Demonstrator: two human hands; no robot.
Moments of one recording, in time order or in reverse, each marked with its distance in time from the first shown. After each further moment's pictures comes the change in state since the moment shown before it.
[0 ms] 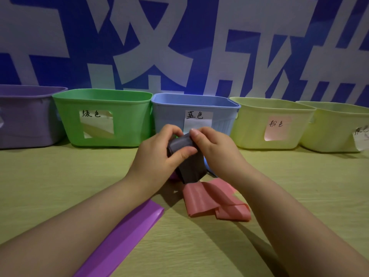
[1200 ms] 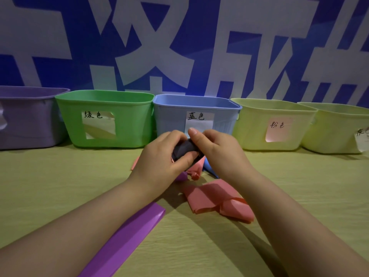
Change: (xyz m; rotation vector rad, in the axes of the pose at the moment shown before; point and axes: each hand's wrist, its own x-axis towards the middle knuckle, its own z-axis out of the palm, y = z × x) left_hand -0.001 0.001 0.001 0.072 -0.053 0.086; right_hand -0.003 0.001 -0.003 -0.102 0.063 0.039
